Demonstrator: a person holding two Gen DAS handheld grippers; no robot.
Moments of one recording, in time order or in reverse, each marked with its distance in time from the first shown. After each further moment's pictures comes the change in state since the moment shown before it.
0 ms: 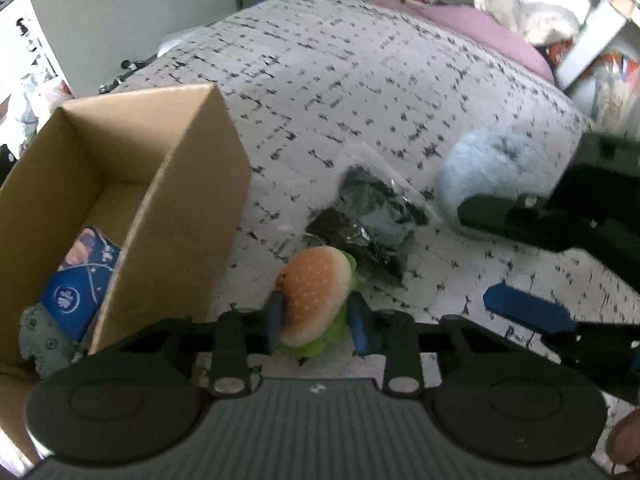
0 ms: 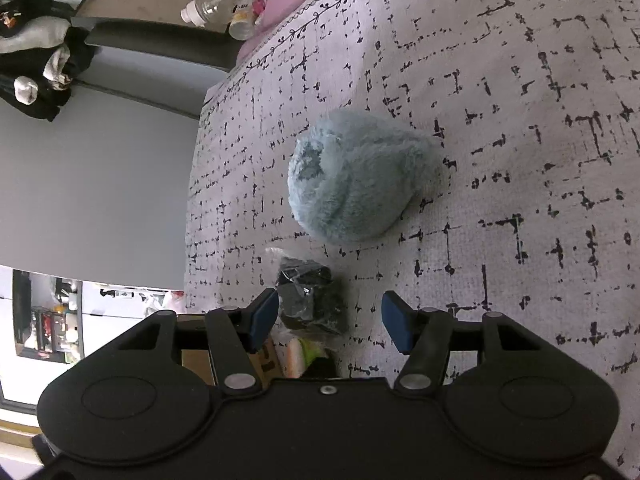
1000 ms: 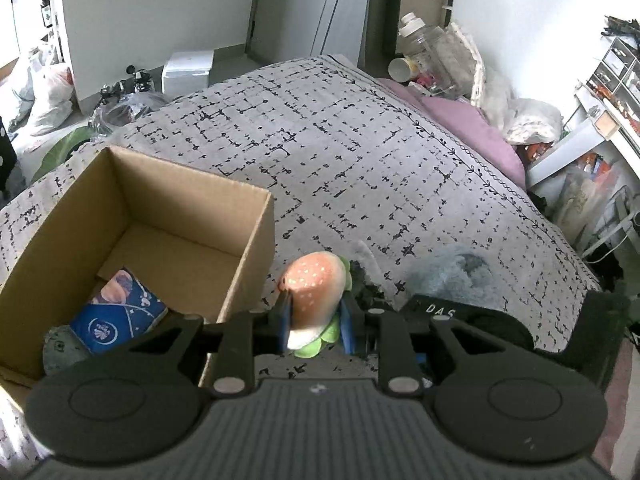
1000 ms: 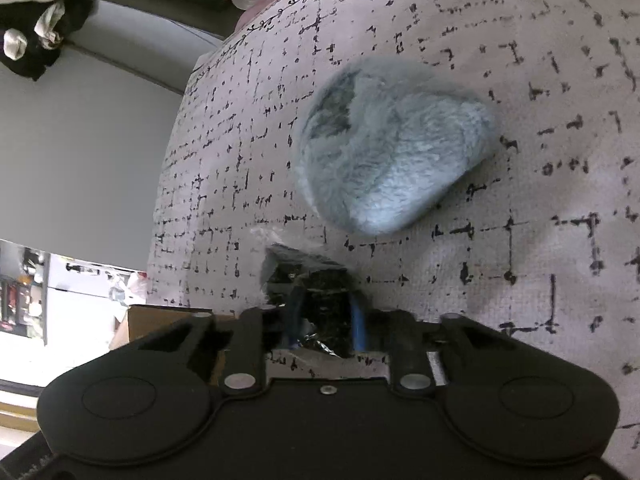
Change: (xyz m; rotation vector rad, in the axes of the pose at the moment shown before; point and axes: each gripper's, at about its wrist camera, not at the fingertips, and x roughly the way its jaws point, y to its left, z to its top) left arm -0.055 0.045 0.032 -0.157 -0.114 -0.144; right arm 0.053 0.019 -0.010 -0.096 0.003 -0.086
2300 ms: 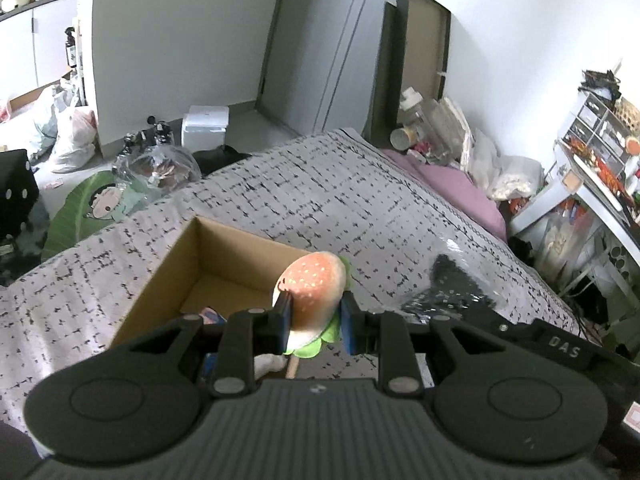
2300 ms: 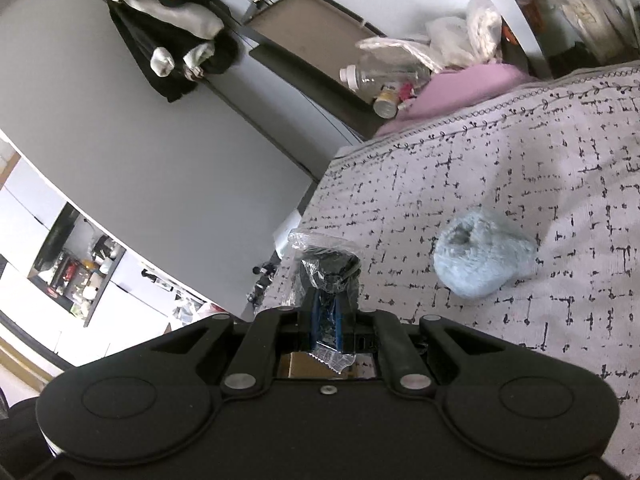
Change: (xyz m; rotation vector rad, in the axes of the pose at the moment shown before) left arm -0.113 0.041 0.006 -0.010 -0.165 -0.007; right arm -0.144 0.049 -0.035 -0.272 -0.285 0.233
